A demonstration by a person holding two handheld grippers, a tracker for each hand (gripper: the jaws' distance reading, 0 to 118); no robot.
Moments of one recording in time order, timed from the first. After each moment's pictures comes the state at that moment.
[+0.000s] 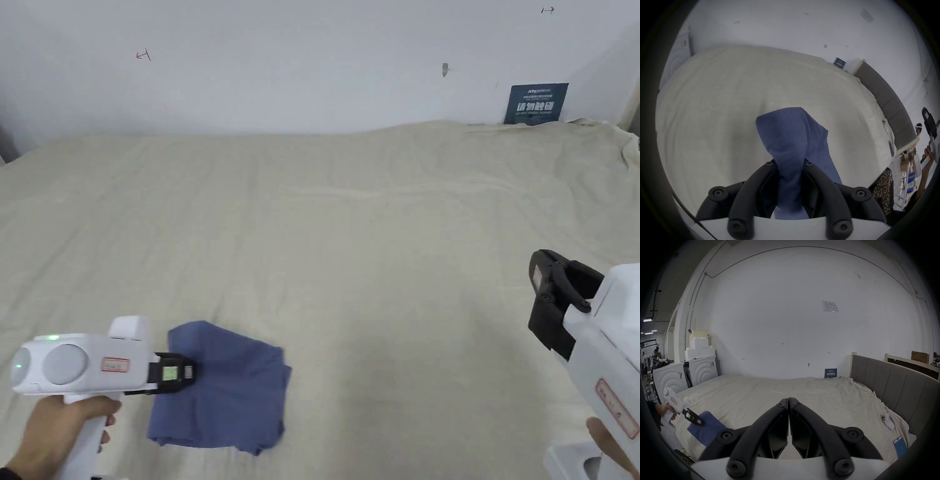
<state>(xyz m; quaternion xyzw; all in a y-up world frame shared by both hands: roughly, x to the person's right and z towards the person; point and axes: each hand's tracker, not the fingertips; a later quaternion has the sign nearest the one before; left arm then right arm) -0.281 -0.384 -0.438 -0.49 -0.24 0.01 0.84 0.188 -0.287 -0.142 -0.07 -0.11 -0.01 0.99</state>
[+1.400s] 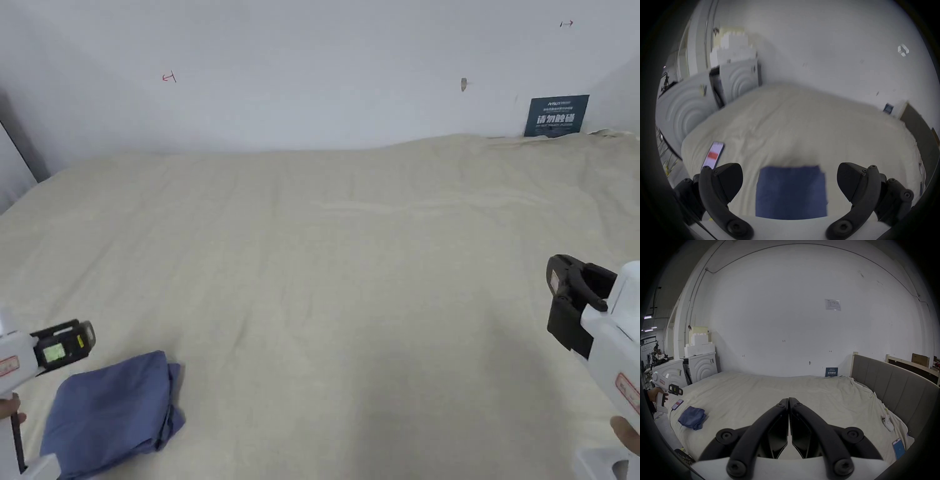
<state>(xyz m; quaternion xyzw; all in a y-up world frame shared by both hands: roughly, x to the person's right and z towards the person) -0.376 -0.292 -0.407 -0.27 -0.03 0.02 0.96 0.157 -0.255 -0.156 -0.09 -0.10 -0.01 0.99</state>
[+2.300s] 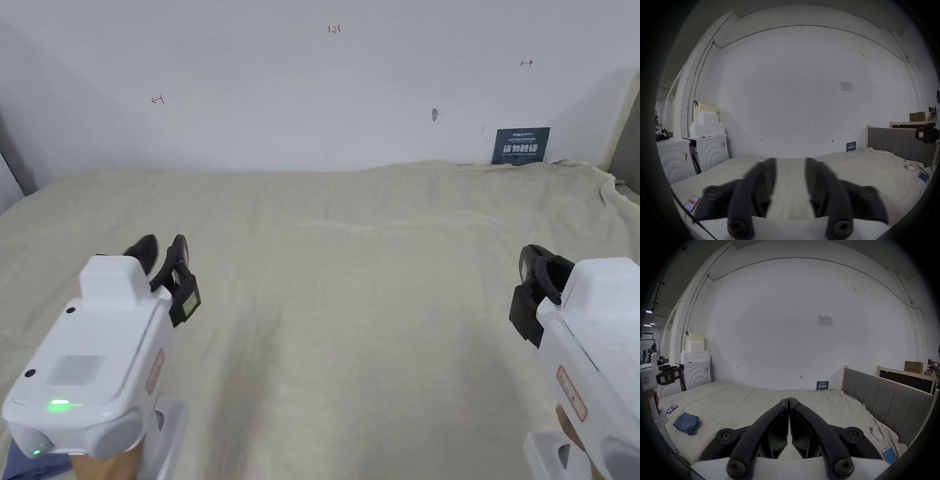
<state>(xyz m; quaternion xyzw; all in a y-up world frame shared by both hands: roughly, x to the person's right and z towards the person) -0.174 -0.246 -0.266 0.03 -0.13 -0.03 0.99 0.170 -0.236 -0.120 -0.02 -0.14 0.02 0.99</state>
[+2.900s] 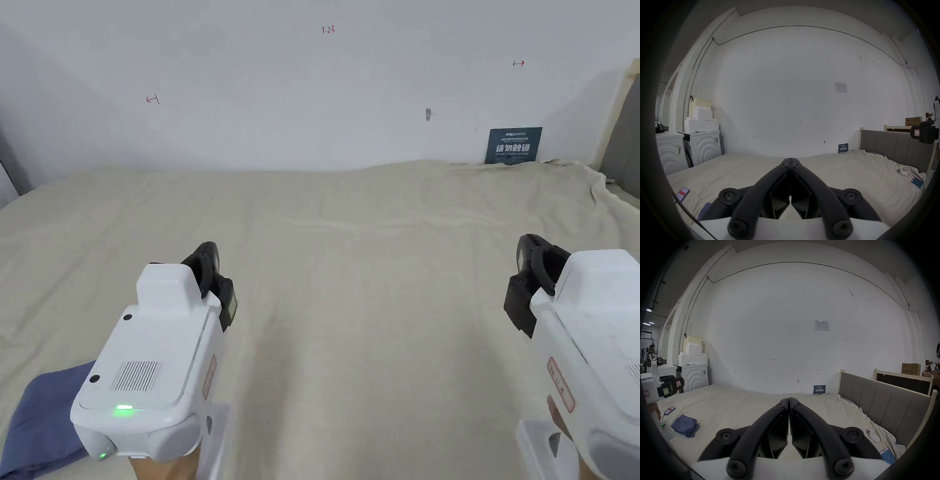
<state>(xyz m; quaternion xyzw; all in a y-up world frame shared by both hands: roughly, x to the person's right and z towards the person) -0.134 -0.259 -0.247 0.02 -0.15 -0.01 0.99 0.171 -0.235 -0.111 -0.01 -0.15 0.02 0.99</state>
